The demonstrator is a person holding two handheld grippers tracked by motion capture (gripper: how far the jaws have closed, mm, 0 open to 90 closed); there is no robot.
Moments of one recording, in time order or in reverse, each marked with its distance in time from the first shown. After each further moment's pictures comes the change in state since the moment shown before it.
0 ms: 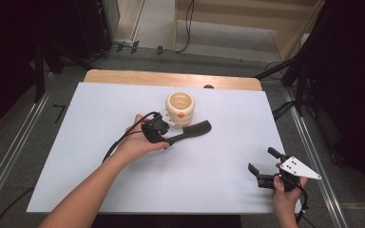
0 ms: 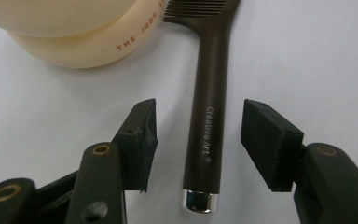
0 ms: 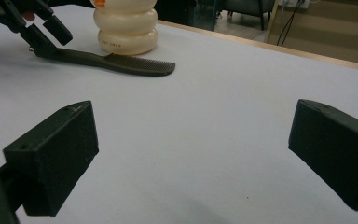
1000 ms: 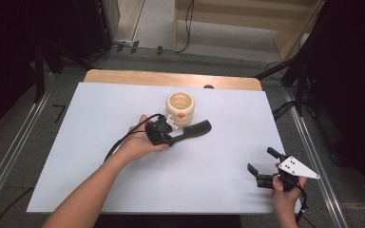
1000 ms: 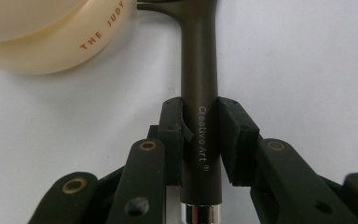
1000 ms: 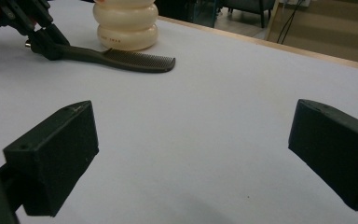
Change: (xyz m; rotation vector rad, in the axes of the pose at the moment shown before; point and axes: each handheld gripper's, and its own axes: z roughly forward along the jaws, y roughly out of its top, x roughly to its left) left arm -0.002 0.002 0.012 0.048 -0.056 0.073; right arm 0.001 0.000 0.002 0.016 -0.005 -0.015
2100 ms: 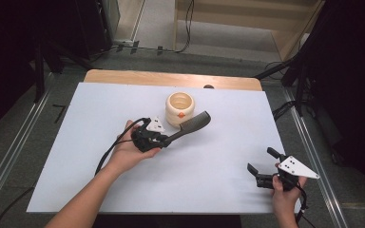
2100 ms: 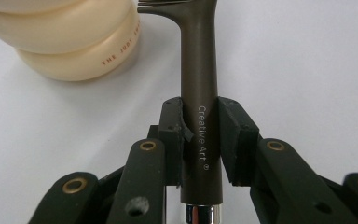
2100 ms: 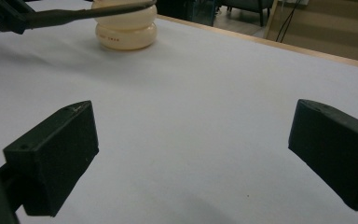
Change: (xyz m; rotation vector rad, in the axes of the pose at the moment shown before) left arm -0.018 -0.035 -0.042 -0.267 0.029 -0.043; right arm 0.000 0.000 0.001 0.005 -0.004 0.006
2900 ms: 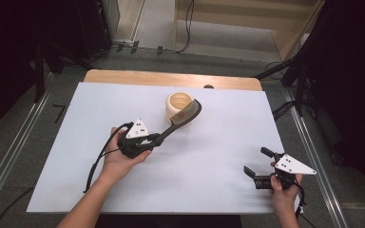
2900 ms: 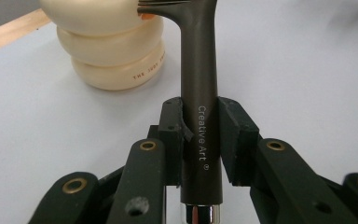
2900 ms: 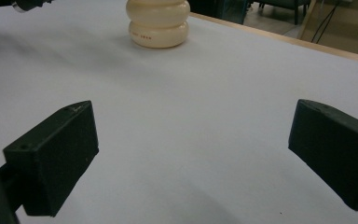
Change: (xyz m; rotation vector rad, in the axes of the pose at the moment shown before) left arm -0.011 -0.026 -0.032 -0.210 0.084 -0.086; right arm 0.002 0.006 0.007 0.017 0.126 -0.030
